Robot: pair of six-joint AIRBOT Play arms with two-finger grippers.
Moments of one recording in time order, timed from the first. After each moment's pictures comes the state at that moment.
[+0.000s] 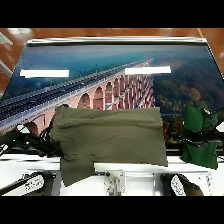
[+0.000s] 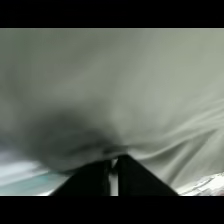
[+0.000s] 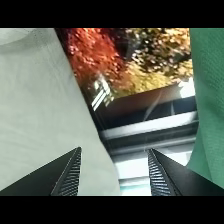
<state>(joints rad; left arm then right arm) 0.30 -1.23 0.42 1.12 -1.27 -1.21 -0.48 -0.91 0.63 -1.33 1.27 1.35</state>
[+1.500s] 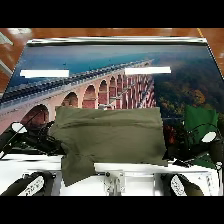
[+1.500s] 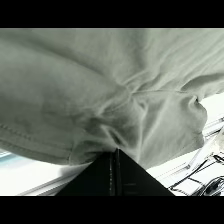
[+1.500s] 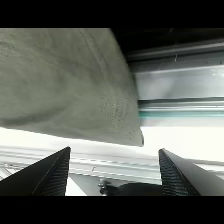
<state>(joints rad) 0.21 -1.04 0.45 1.02 -1.42 -1.19 -0.48 -0.93 0.40 -1.34 1.46 1.28</state>
